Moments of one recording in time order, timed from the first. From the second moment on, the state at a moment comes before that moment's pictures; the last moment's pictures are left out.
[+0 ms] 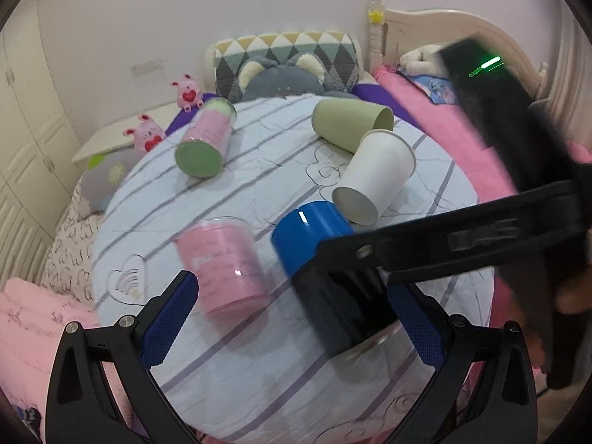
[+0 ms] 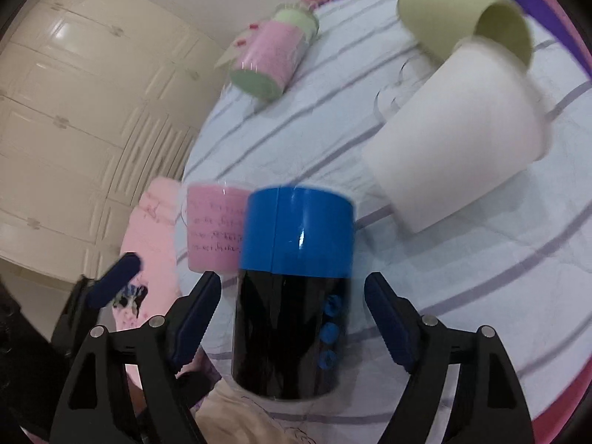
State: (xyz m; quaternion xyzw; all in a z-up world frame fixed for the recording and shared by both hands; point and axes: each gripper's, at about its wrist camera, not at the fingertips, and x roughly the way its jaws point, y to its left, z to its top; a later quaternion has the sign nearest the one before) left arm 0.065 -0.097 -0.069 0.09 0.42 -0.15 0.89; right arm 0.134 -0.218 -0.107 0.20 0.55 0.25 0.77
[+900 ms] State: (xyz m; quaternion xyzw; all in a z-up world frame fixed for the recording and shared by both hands) left arm 0.143 -0.131 -0.116 -0.03 0.53 -0.09 0.84; right arm 0.113 -0.317 -0.082 0.18 0.49 0.17 0.84
